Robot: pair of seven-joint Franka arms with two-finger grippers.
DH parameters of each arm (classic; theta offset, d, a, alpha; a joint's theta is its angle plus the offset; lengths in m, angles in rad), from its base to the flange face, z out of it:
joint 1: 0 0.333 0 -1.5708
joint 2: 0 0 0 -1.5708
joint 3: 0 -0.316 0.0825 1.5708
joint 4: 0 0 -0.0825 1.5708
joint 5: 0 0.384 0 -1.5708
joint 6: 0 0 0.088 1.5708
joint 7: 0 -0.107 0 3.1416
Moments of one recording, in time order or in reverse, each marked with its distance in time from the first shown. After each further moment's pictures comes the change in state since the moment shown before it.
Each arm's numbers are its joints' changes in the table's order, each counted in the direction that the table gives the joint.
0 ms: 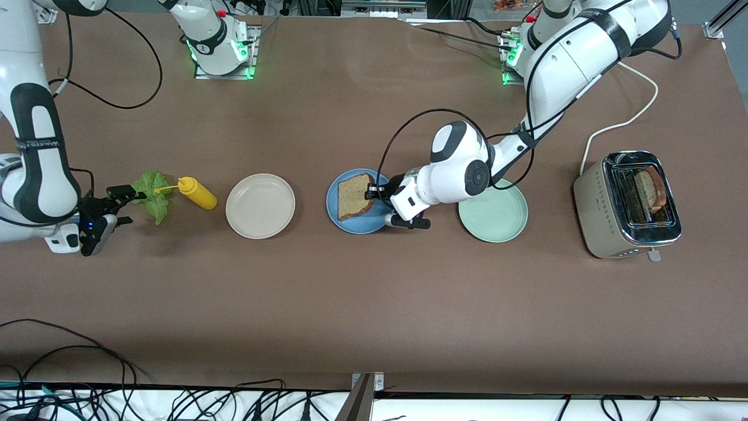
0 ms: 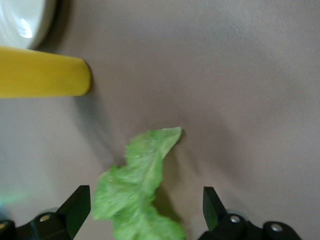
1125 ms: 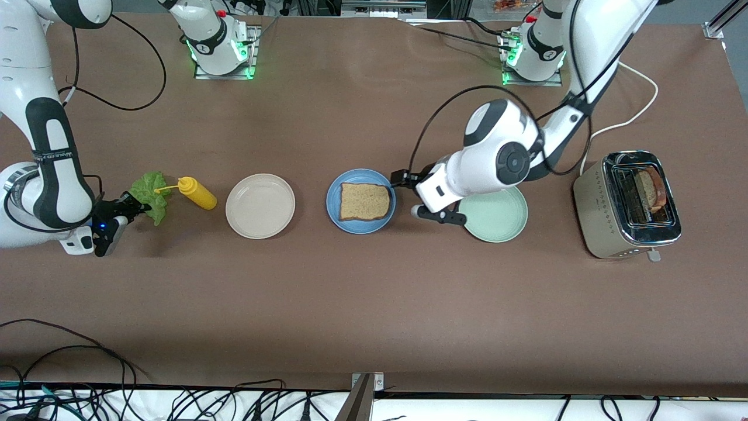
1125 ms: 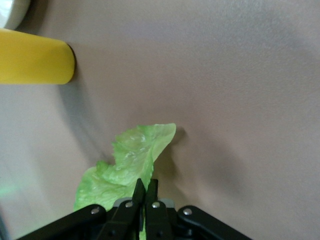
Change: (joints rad) left arm 0.024 -0.308 -0.125 -0.002 0.060 0.411 -0.001; right arm 0.000 0.056 -0.001 -0.016 -0.023 -0.006 0.022
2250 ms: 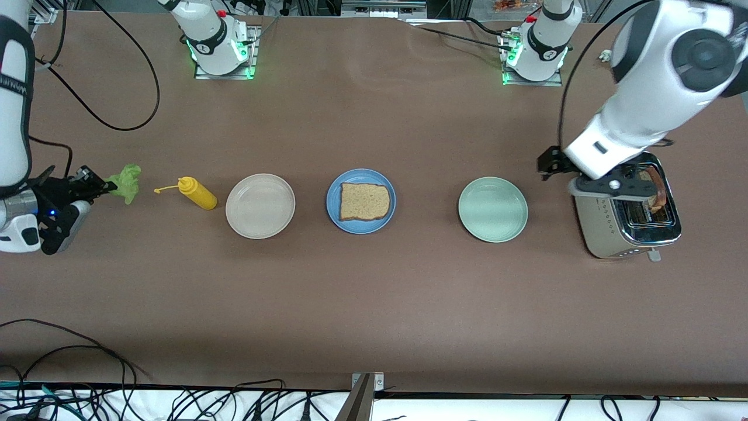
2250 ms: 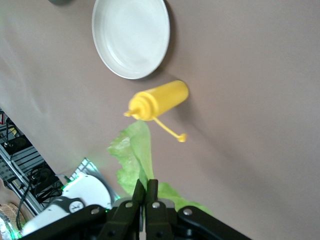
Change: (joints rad) left arm 0.006 -0.450 -0.388 0.002 0.275 0.411 -0.198; right arm 0.156 -0.193 -0.020 -0.370 -0.062 0.566 -0.334
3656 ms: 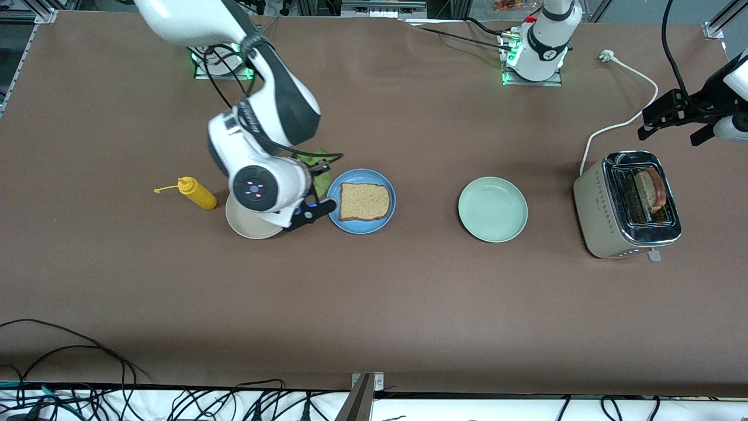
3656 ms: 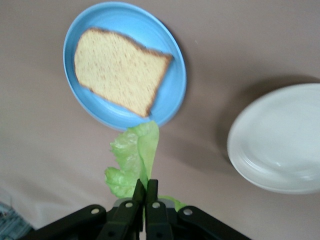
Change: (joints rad) left arm -0.003 -0.122 -0.228 -0.125 -0.117 0.194 -0.213; right arm 0.655 0.110 -0.013 0.025 0.148 -0.290 -0.993
